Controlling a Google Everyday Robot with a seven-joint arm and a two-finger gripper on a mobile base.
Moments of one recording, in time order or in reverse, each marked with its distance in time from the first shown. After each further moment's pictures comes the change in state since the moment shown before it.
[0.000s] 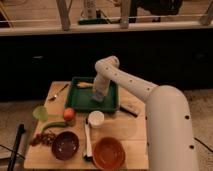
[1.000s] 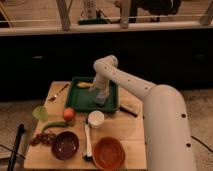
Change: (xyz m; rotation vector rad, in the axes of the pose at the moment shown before) arm -0.002 0.003 0.001 -0.028 -0.011 -0.012
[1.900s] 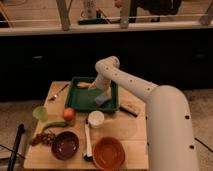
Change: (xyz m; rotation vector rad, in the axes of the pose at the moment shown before) arm -0.001 0.008 -0.002 0.007 0.002 0.025
